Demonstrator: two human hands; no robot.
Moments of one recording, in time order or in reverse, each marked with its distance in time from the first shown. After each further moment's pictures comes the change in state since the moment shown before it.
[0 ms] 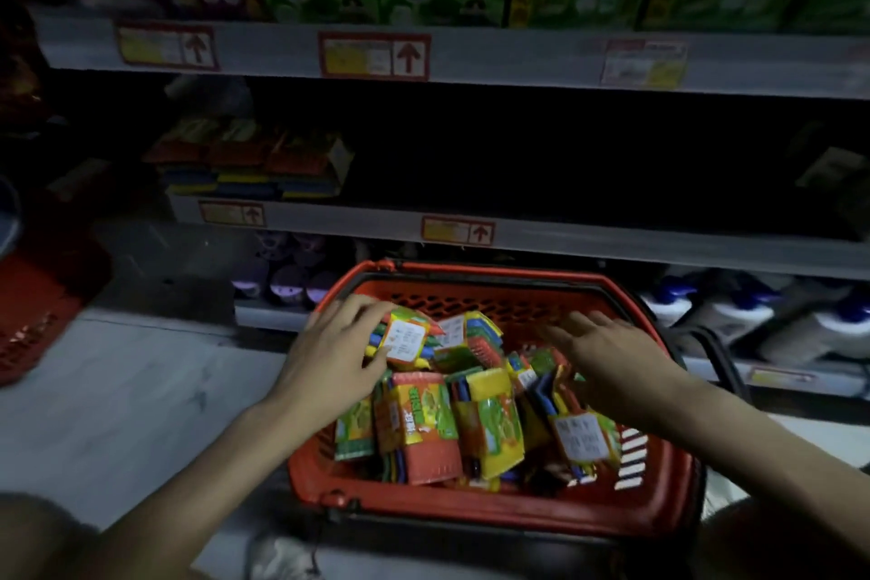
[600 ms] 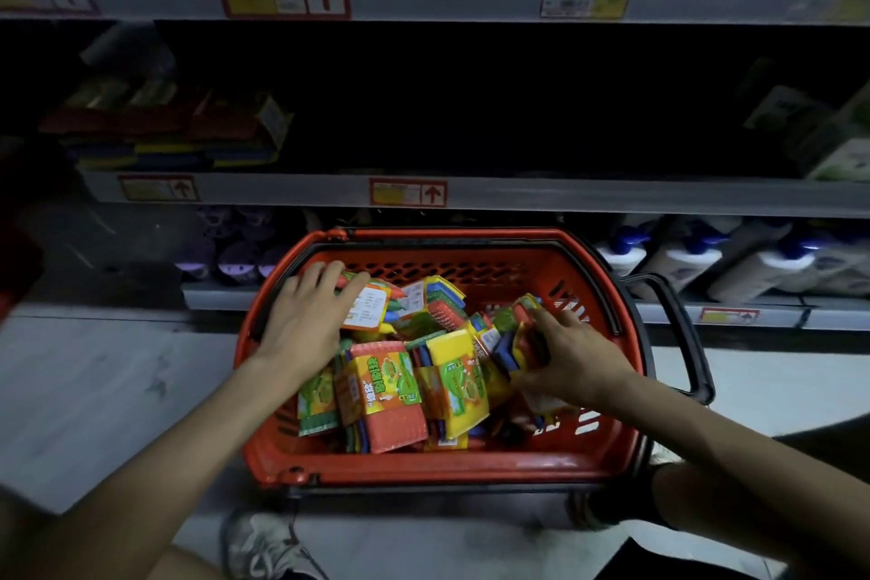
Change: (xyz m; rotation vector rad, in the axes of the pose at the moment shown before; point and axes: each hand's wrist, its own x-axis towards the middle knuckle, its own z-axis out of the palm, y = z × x) left_hand 0.035 -0.007 0.045 0.404 -0.232 0.049; right_hand -0.013 0.010 0.077 0.468 -0.149 0.382
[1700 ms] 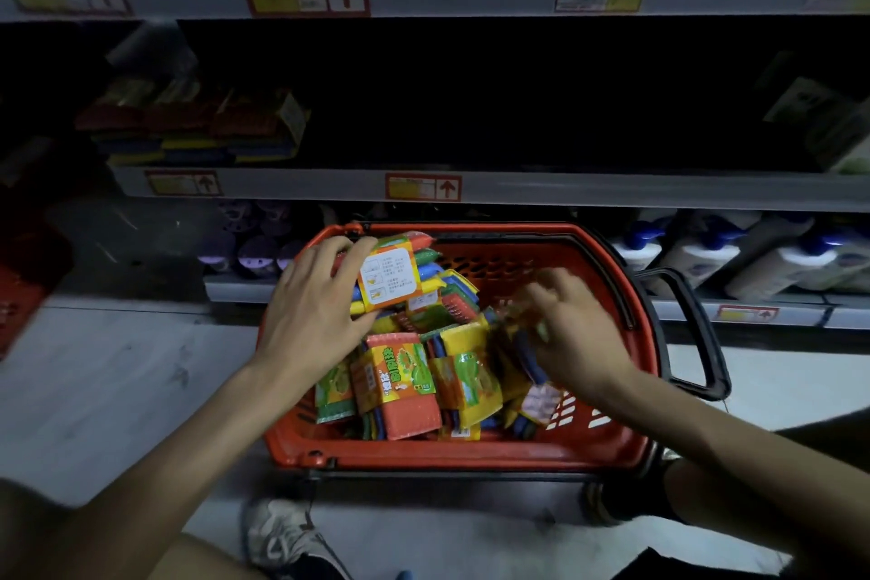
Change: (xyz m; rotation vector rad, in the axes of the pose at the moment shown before) left_hand -0.032 0.008 -0.039 -0.275 0.370 -0.080; right_hand -0.002 -0.026 0.000 -0.016 0.550 -0.323
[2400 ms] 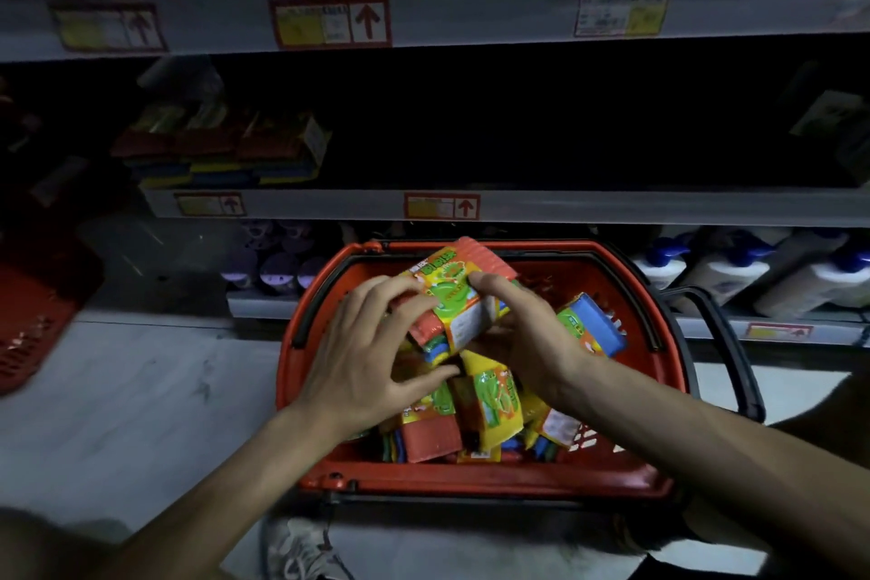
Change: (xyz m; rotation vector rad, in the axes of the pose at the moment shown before) left_hand -0.018 0.024 0.000 -0.215 0.197 0.291; right_hand 0.047 -0.084 -0.021 1.619 -0.268 0.771
